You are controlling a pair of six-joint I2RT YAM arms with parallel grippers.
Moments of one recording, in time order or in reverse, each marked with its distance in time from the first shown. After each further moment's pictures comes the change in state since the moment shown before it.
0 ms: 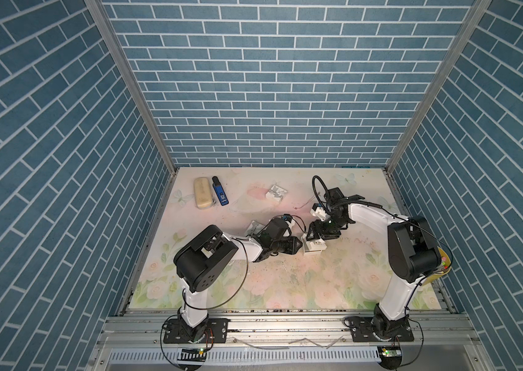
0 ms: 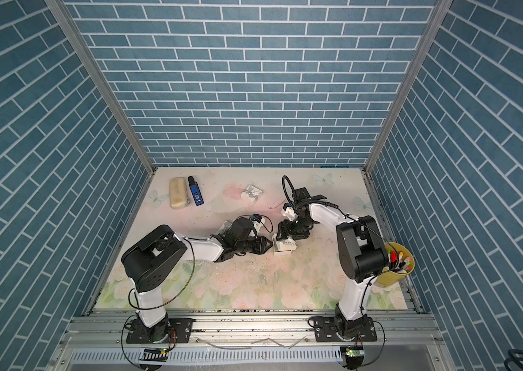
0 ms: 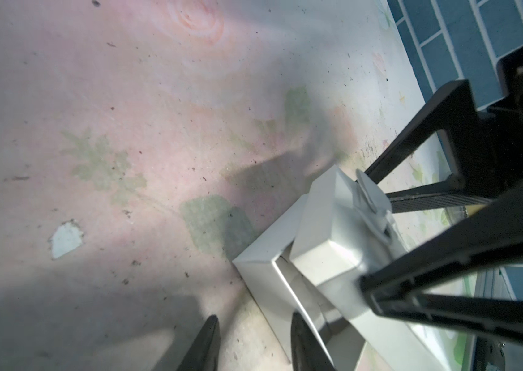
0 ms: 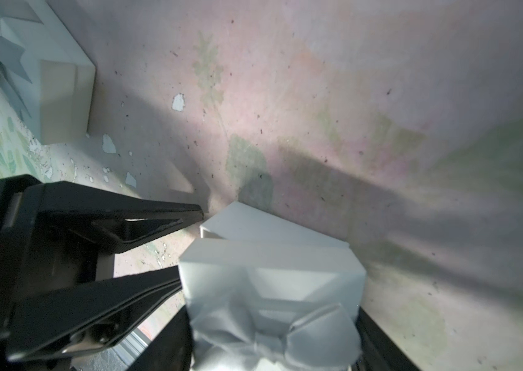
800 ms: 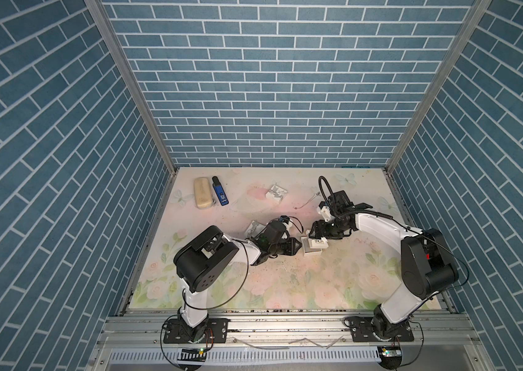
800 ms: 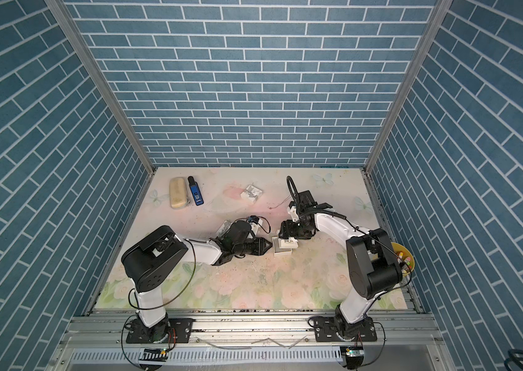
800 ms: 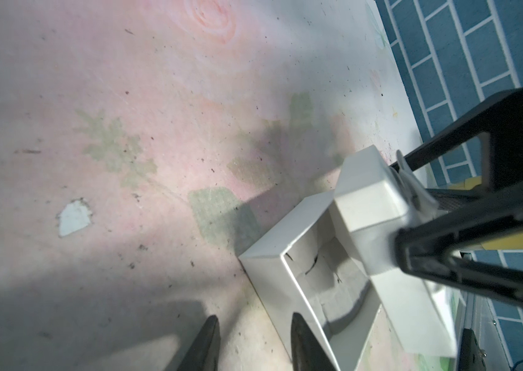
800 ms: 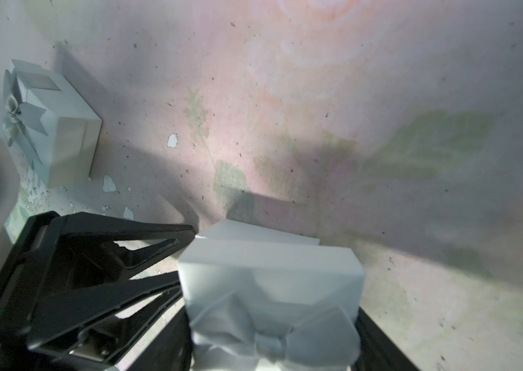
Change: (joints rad) left arm -0.004 -0.001 -0.061 0.093 -0.004 -0.072; right arm 0.020 -0.160 -0.154 0.179 0.099 0.155
